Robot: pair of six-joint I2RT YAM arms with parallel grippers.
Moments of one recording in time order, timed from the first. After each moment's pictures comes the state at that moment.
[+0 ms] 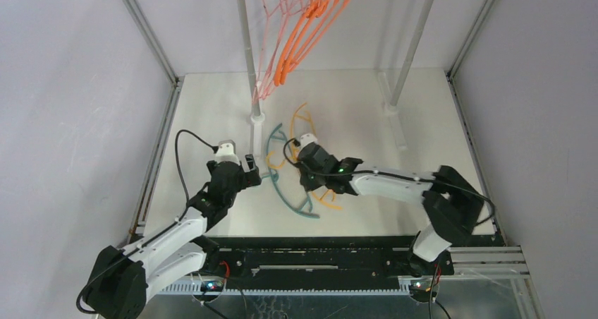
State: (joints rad) left arm -0.50 0.92 0.33 0.04 -0.40 -0.44; right arm 0.98 1.66 1.03 -0.26 0.13 0.43
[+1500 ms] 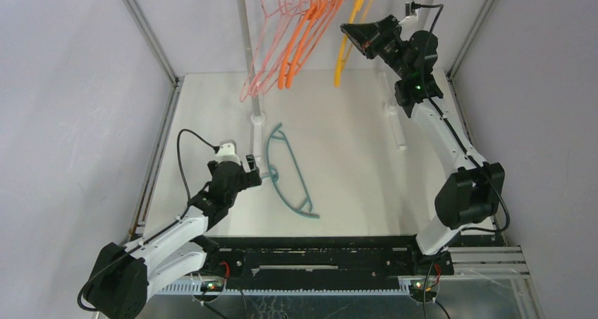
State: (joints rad) left arm -0.50 0.92 0.33 0.05 -0.41 -0.44; right arm 0.21 1.60 1.55 0.30 -0.44 1.16
